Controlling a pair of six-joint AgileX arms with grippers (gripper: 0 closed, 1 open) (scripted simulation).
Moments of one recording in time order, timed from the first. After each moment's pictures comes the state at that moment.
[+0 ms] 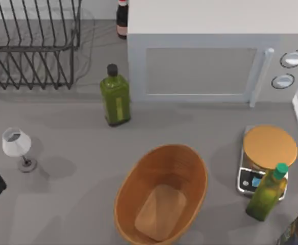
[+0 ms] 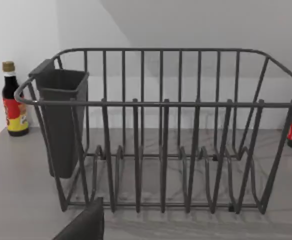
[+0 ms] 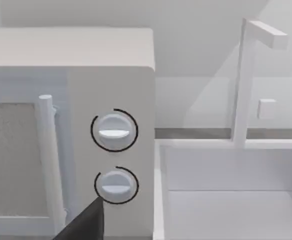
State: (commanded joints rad) left arm 0.00 0.00 0.00 0.00 0.00 0.00; right arm 0.00 0.00 0.00 0.00 0.00 0.00
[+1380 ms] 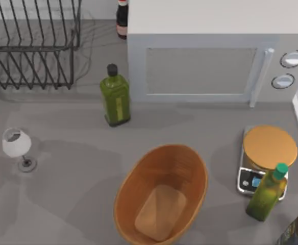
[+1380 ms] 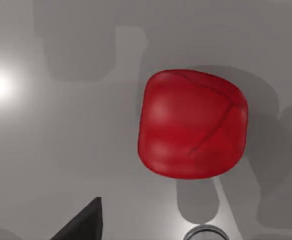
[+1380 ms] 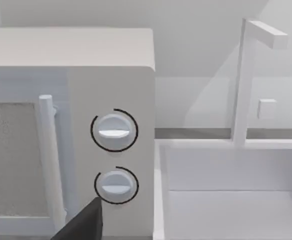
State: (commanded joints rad) left arm 0.21 1.59 1.10 -0.84 0.05 0.42; right arm 0.00 0.00 0.00 0.00 0.00 0.00
